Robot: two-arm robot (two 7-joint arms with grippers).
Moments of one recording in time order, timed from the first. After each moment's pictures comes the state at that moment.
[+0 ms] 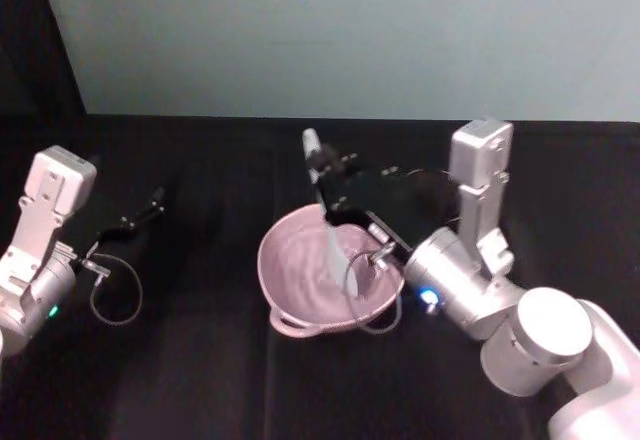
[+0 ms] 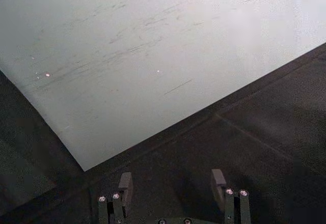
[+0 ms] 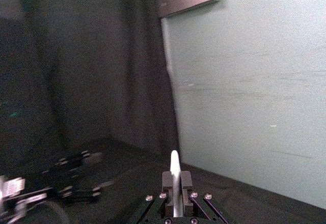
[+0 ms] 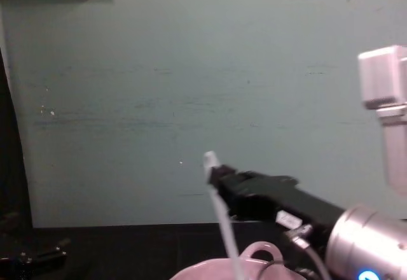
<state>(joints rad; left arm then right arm) -0.20 0.60 0.45 -1.41 -0.25 -0.12 0.03 0.24 0.18 -0.40 -1.40 0.34 -0.16 0.39</state>
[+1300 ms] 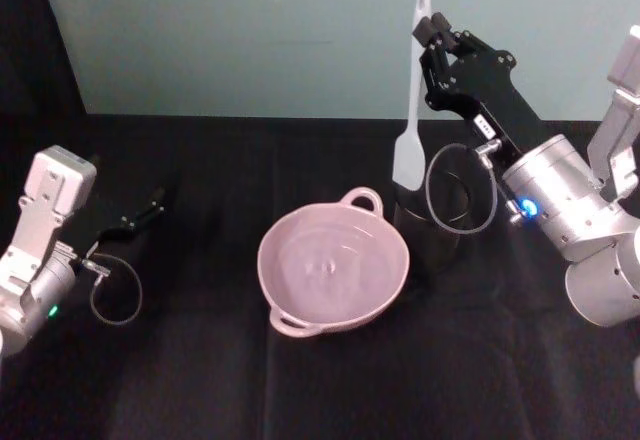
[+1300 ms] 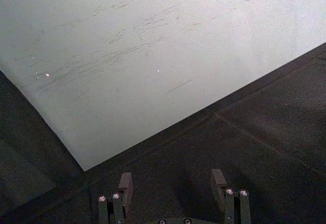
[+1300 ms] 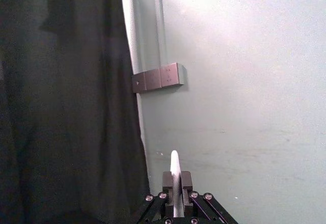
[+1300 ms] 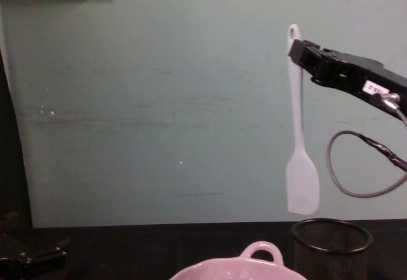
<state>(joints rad) -0.20 0.60 0.45 -1.41 -0.25 -0.12 0.03 0.27 0.25 -0.25 -1.55 0.48 -0.19 0.39</state>
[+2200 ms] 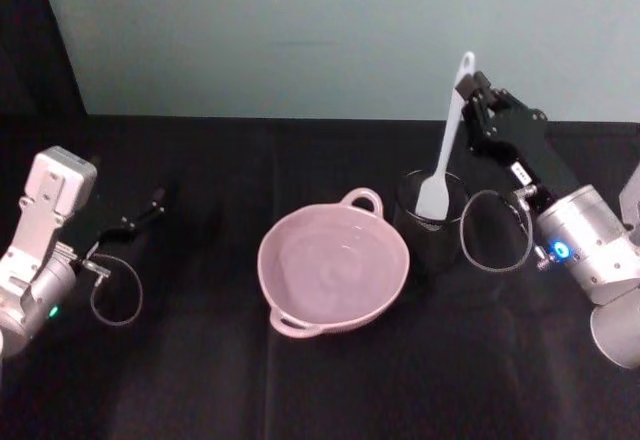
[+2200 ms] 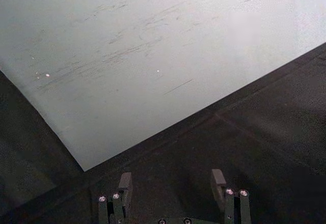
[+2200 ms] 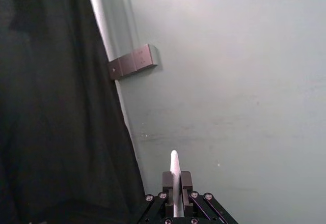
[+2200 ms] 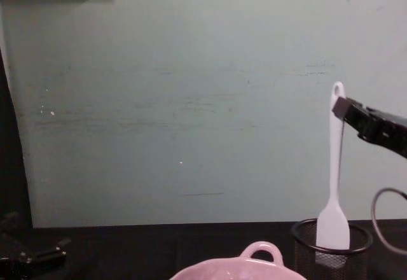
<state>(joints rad) -0.20 0.60 0.45 -1.41 -0.25 -0.12 0.03 0.23 0.28 -0.19 -1.43 0.60 -0.22 0.46</state>
